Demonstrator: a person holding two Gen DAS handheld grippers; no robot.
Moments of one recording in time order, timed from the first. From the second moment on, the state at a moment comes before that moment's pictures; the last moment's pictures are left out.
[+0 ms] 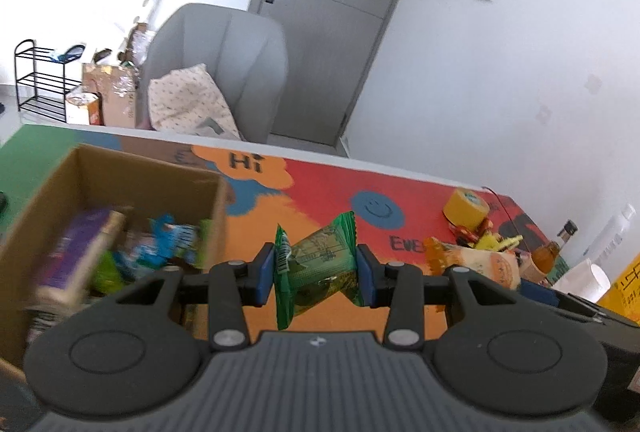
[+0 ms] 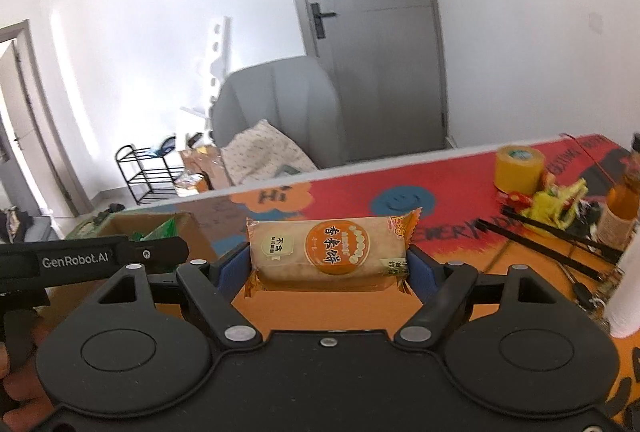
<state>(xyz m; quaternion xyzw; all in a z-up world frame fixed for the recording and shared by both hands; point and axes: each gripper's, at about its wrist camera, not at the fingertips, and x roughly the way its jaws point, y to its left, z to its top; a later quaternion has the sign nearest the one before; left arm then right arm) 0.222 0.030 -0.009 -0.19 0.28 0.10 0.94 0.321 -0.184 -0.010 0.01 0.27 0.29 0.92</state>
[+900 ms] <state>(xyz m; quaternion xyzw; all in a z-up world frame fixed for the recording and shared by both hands) 0.151 0.136 0.000 -0.23 0.29 0.20 0.91 0.286 -0.083 0.008 0.00 0.27 0.41 0.87</state>
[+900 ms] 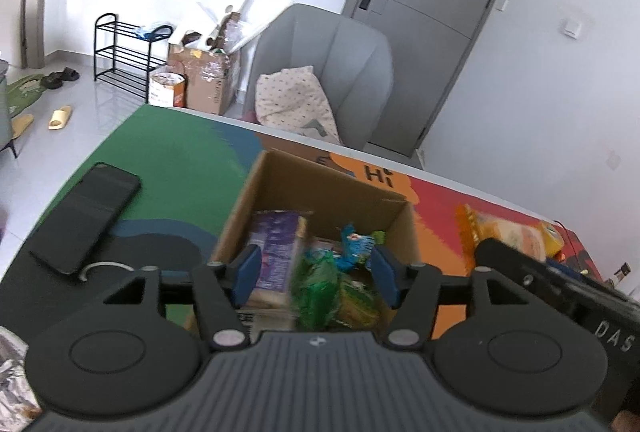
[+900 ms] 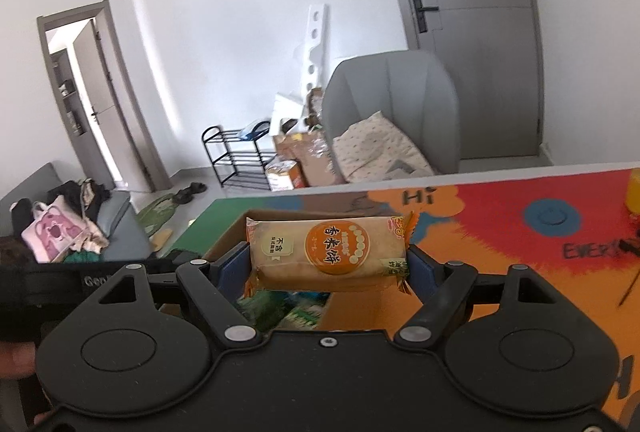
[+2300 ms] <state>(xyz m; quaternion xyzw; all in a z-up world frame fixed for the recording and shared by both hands) 0.094 0.068 0.022 -0.16 0.28 0.14 0.94 0.228 -0.194 0.023 0.05 0.28 0.32 0.90</state>
